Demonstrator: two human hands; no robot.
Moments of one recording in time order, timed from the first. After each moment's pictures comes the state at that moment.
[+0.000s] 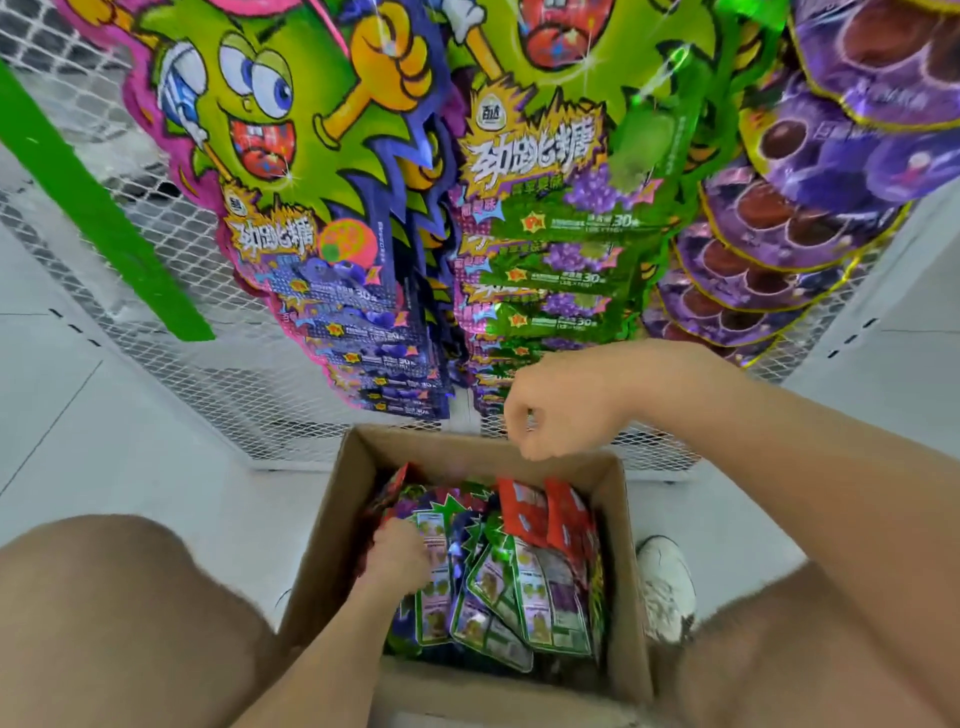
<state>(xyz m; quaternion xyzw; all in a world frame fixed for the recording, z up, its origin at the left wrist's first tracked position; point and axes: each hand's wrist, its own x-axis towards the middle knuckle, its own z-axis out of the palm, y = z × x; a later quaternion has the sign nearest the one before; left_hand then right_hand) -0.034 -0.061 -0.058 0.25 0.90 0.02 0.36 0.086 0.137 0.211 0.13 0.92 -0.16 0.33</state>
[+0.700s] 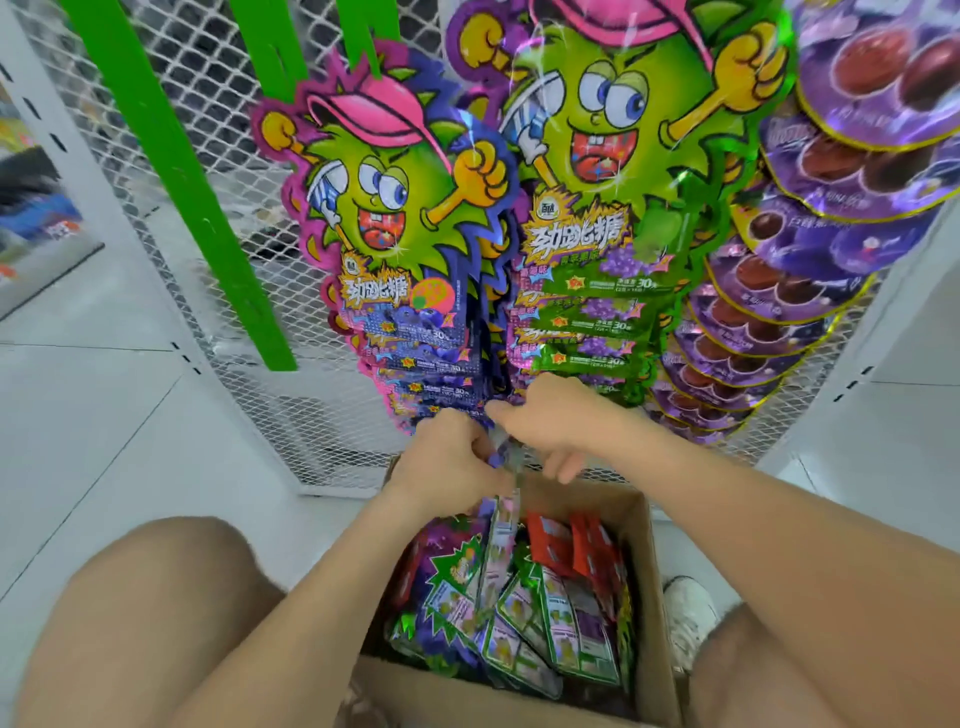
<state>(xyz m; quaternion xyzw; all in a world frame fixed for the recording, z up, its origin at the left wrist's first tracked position) -0.036 -0.039 0.163 0.43 0.83 0.26 0.25 0.063 0.086 0.215 0.41 0.84 -0.34 0.13</state>
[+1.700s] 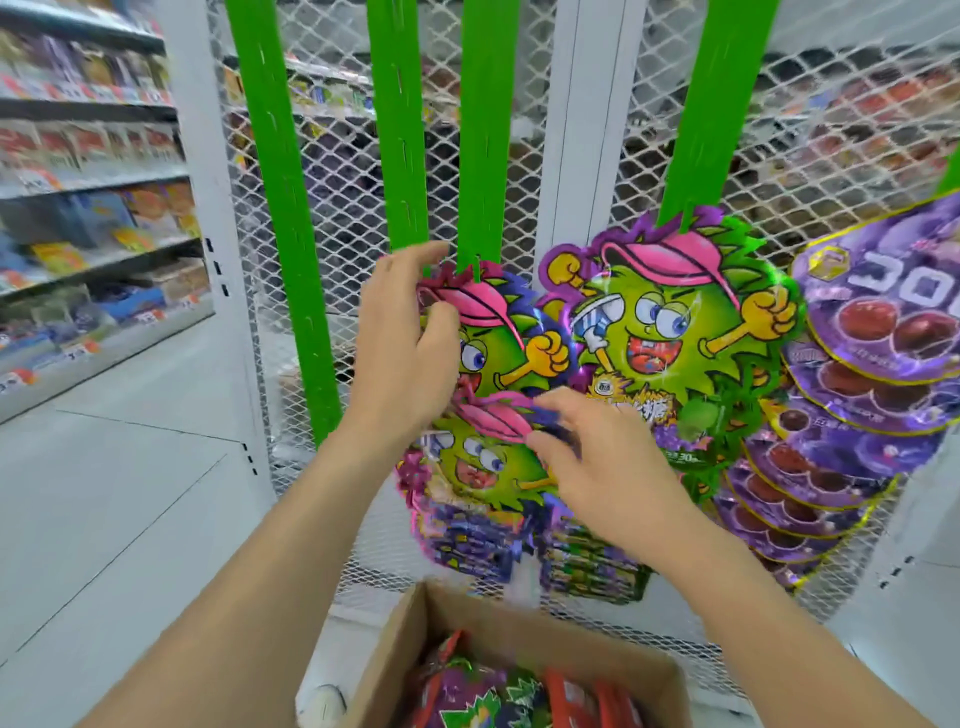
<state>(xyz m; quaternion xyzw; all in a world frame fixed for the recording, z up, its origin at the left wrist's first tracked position) -0.104 -0.043 0.367 0.41 0.69 0.59 -0.12 0.060 0.065 0.316 0.19 0.92 -0.22 -0.27</state>
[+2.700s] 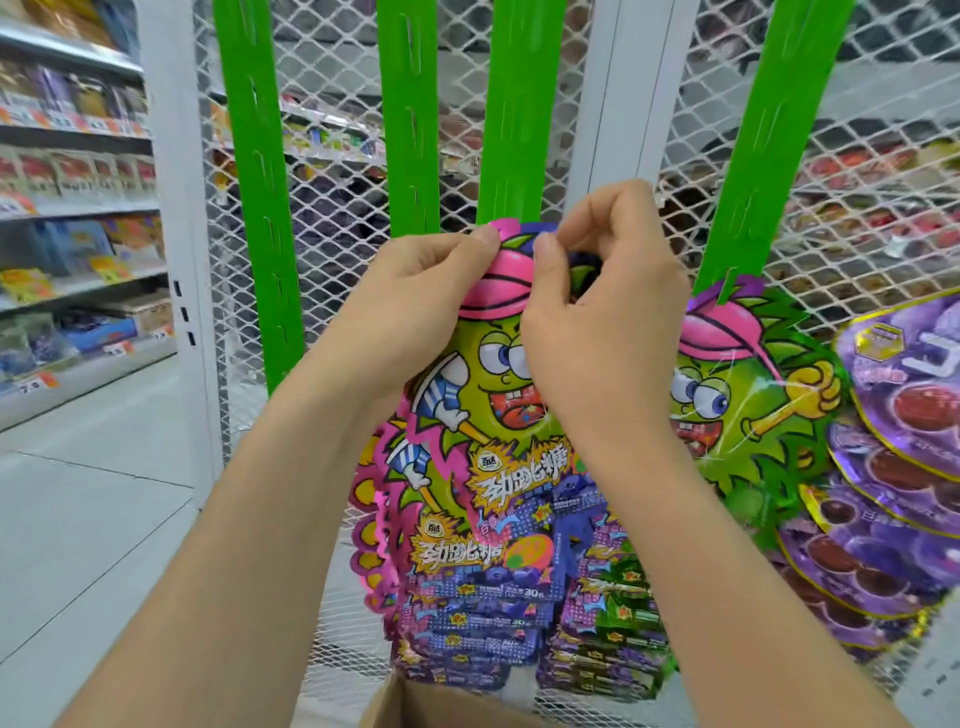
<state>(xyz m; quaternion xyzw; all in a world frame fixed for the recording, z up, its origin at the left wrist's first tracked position) -0.129 -0.026 0.440 0.44 0.61 0.64 0.13 -0.029 0.065 0.431 0.13 0.72 -0.17 -0.66</state>
